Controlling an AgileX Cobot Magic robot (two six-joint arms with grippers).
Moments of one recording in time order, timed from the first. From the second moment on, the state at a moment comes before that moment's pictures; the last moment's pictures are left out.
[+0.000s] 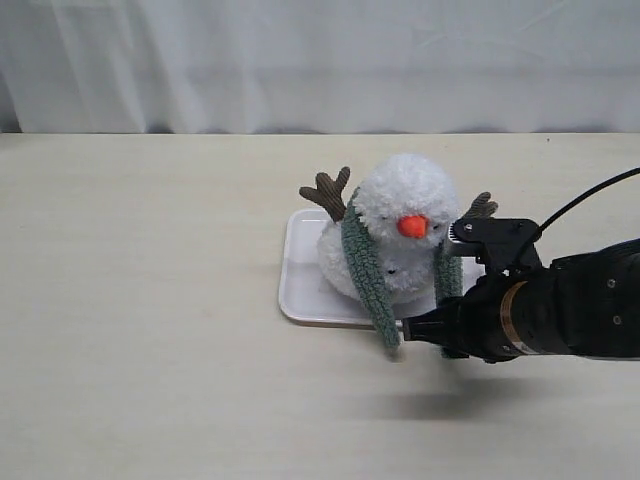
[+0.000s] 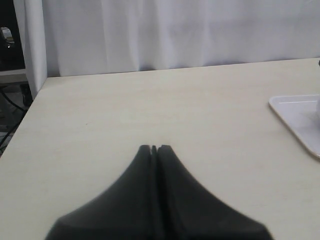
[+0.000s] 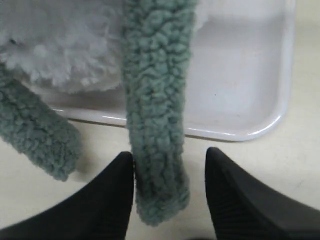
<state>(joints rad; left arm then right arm) -0.09 0.00 0.00 0.02 0.31 0.03 0.46 1.65 -0.61 -1.18 0.14 1.53</state>
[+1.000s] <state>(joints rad) -0.09 0.00 0.00 0.02 0.31 0.03 0.46 1.72 -0.63 -1.18 -0.12 1.45</state>
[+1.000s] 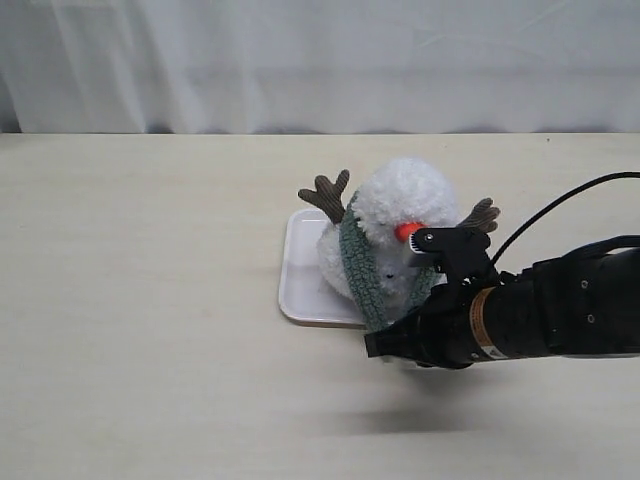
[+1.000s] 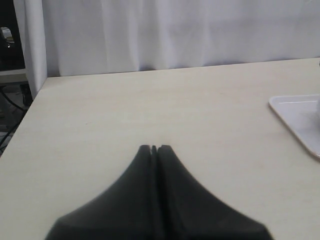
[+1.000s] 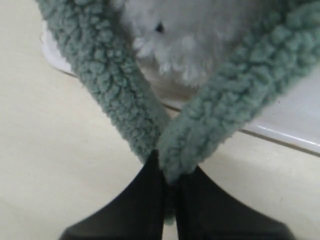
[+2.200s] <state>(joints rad) -0.09 0.00 0.00 0.02 0.31 0.03 0.46 1.38 -0.63 -1.24 -0.82 1.53</state>
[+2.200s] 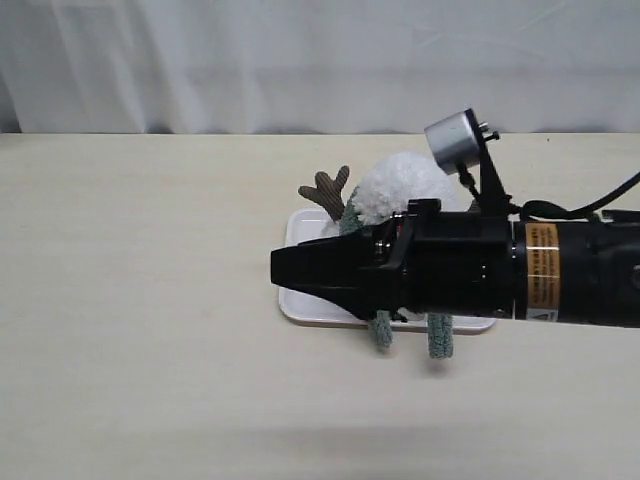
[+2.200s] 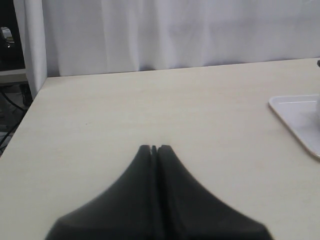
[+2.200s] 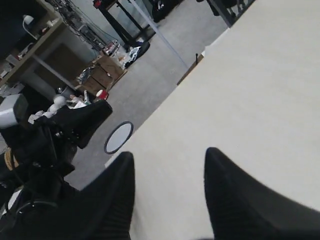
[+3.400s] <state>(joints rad) -0.09 0.00 0.00 0.02 0.31 0.03 0.46 0.55 -0.63 -1.48 -0.76 1.48</state>
